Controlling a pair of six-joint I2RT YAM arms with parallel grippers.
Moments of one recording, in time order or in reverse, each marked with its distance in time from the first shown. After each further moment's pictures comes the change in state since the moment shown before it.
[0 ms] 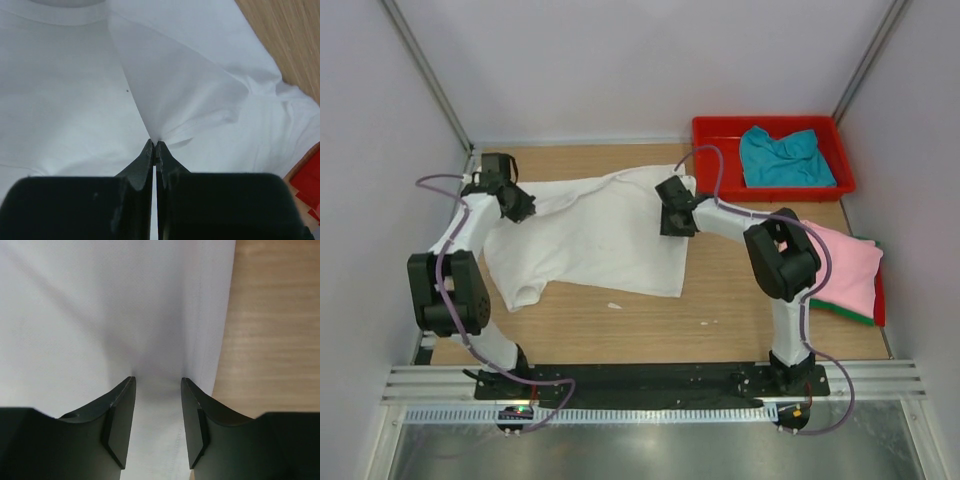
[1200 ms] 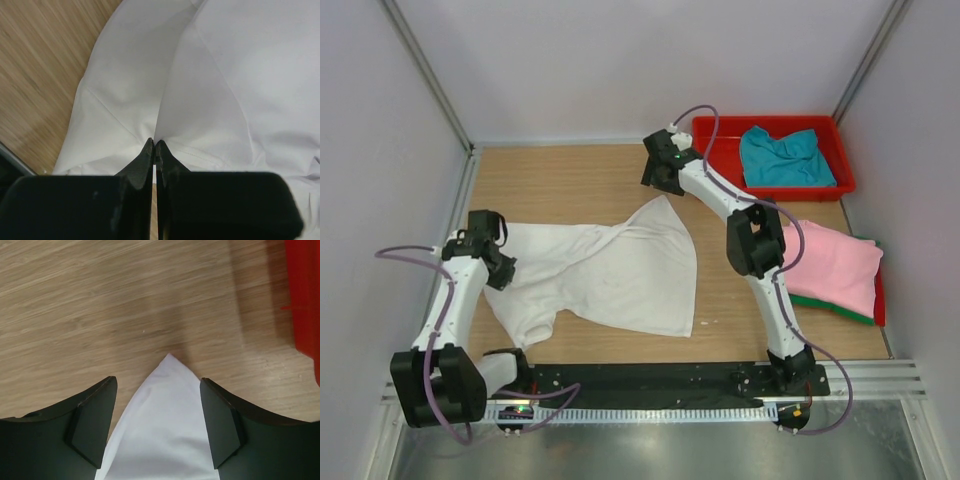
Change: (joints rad) left arm 0.049 -0.557 -0.446 -0.384 -0.253 -0.193; right arm -0.041 0.245 0.630 -0.289 0.059 0.137
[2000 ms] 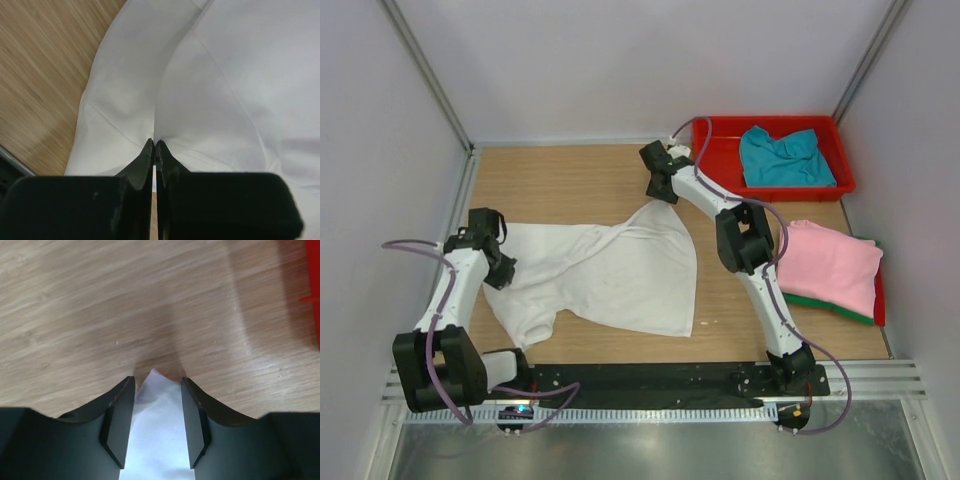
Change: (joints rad) left arm 0.029 0.080 0.000 0.042 0.016 0.092; right arm 0.000 0.167 0.093 -0.039 0.047 0.071
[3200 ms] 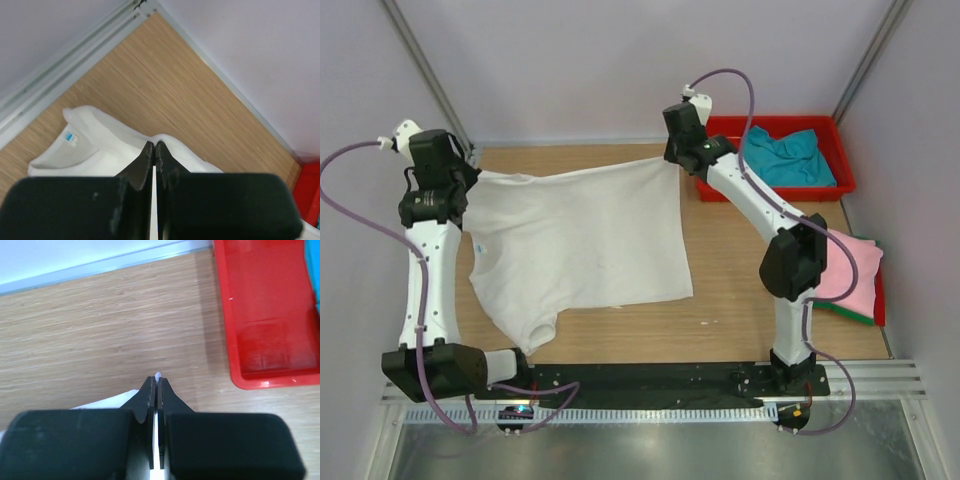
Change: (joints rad) left arm 0.026 0.067 0.579 0.248 -0.008 0.298; right arm 0.000 -0.422 -0.173 0.140 0.052 -0.259
